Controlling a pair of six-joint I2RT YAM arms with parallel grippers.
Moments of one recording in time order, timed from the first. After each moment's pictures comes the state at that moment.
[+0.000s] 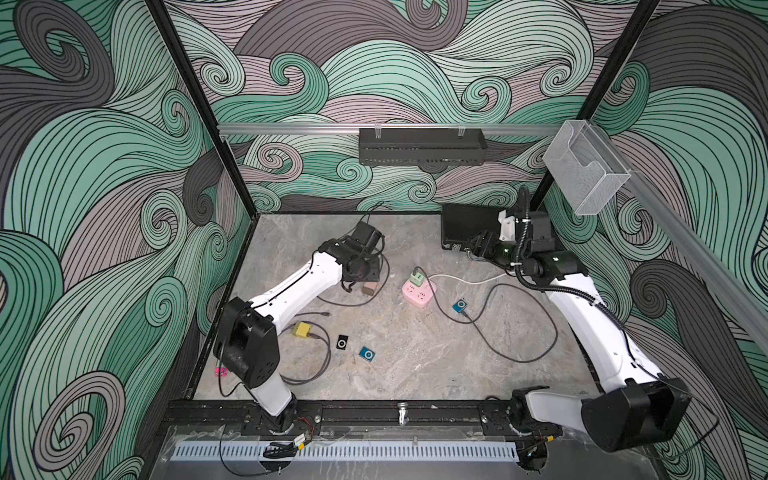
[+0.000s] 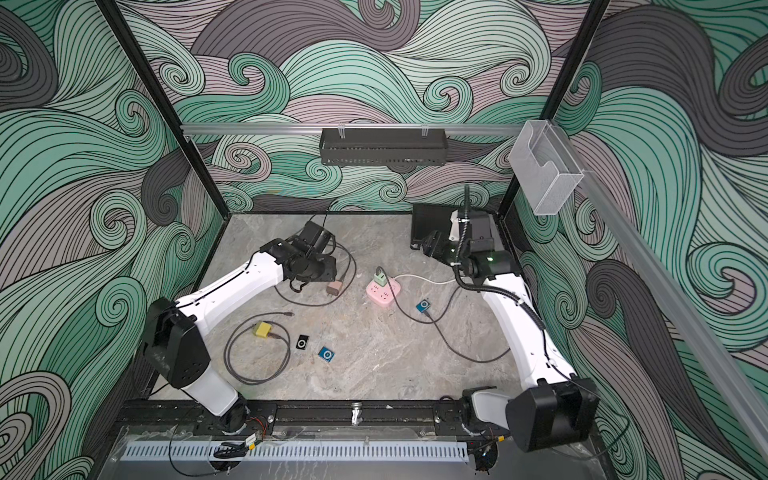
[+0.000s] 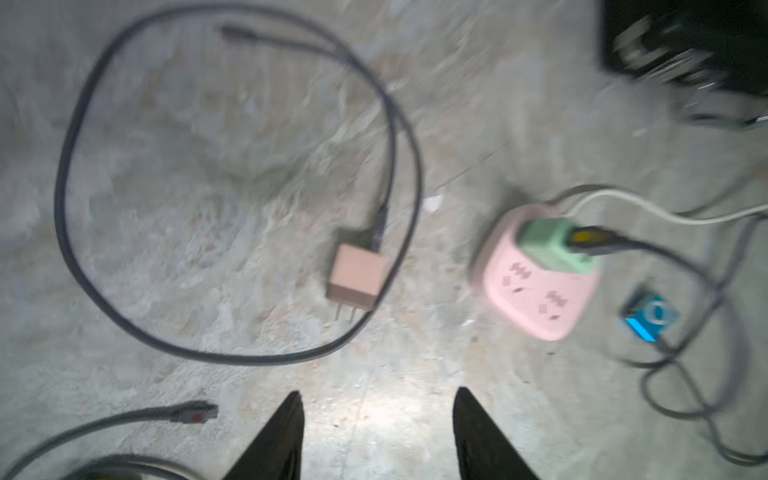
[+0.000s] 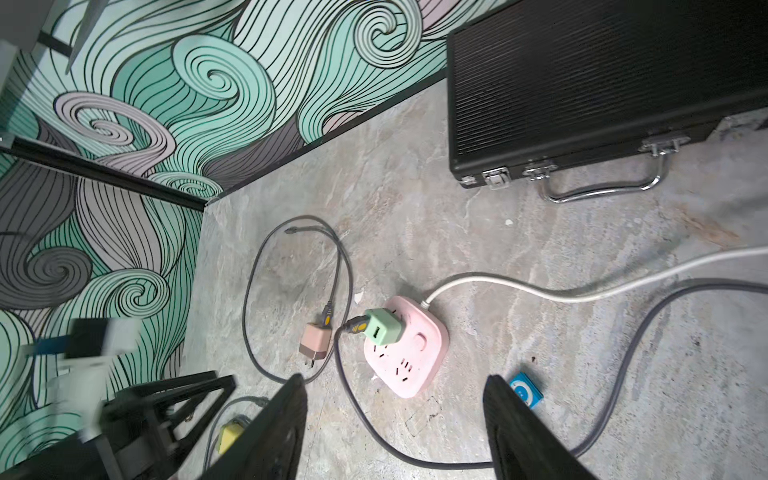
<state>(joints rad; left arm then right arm) -0.56 1.68 1.35 -0.82 -0.11 -0.50 0.21 1.30 1.30 -0.68 -0.20 0.52</state>
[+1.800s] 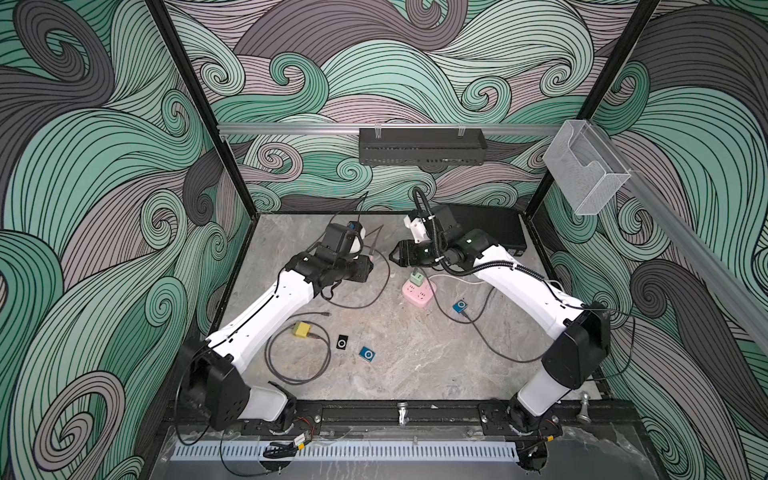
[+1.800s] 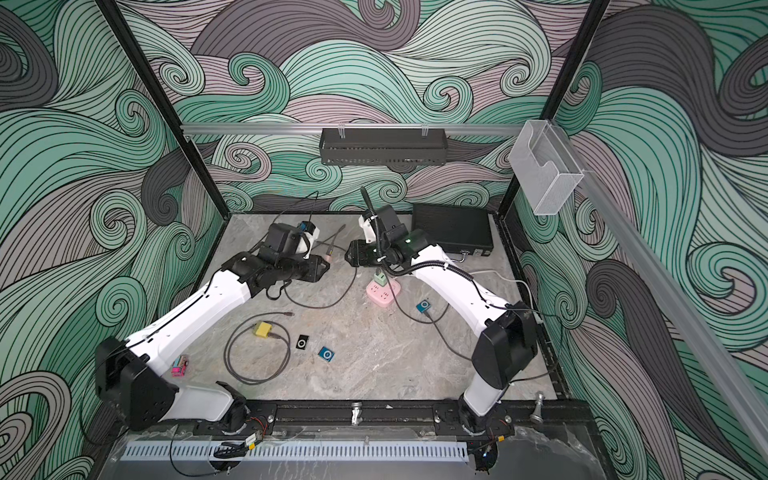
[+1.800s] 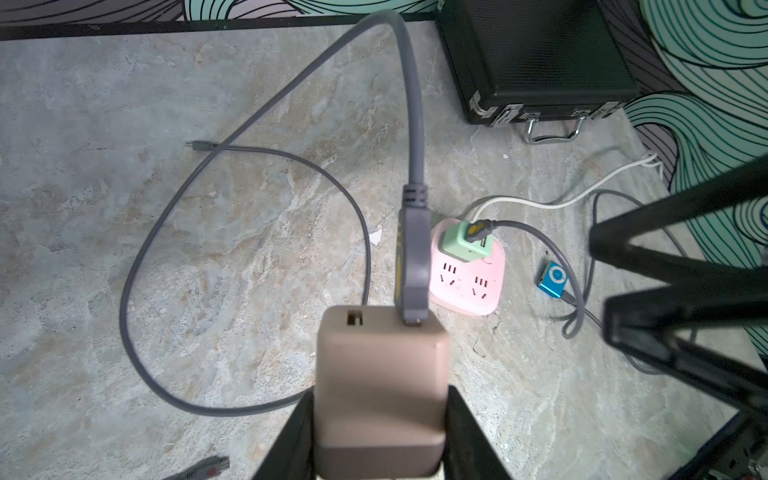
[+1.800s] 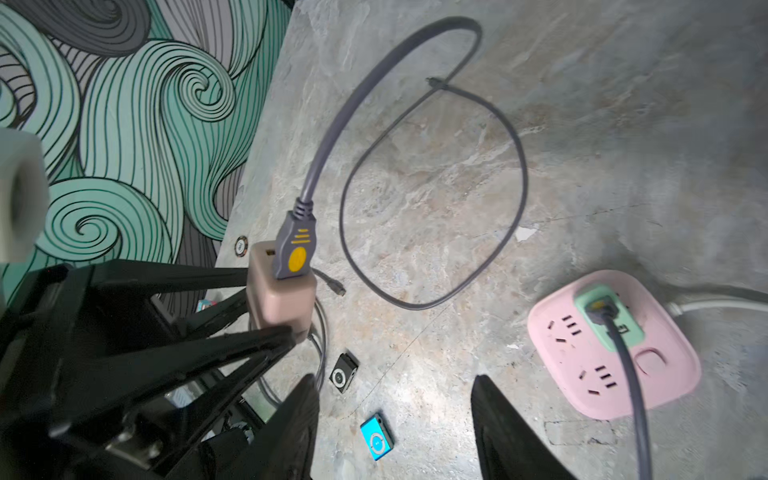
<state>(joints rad) -0.51 1.35 1.21 -0.64 0.07 -0.27 0.65 1.69 1.61 -0.71 -0.28 0.48</state>
